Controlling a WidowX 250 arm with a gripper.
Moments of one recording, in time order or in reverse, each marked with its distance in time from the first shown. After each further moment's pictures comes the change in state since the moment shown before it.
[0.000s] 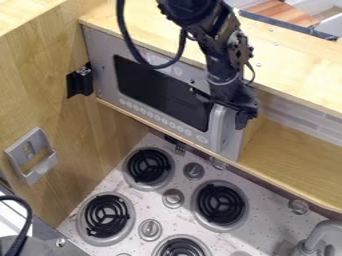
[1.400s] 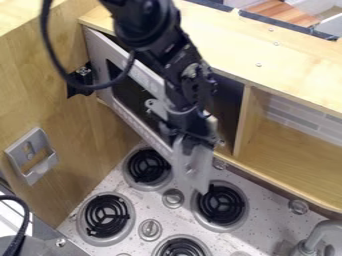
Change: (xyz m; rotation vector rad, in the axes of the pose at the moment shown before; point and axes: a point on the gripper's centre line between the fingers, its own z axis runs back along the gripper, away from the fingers) arm -0.081 0.036 0.029 0.117 0.122 -0.005
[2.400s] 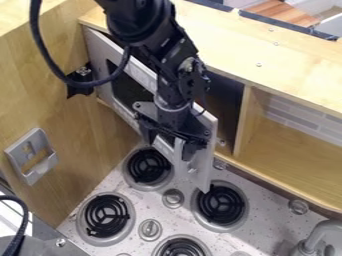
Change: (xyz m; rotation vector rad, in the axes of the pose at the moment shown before) arm -0.001 0.003 0.005 0.023 0.034 0.090
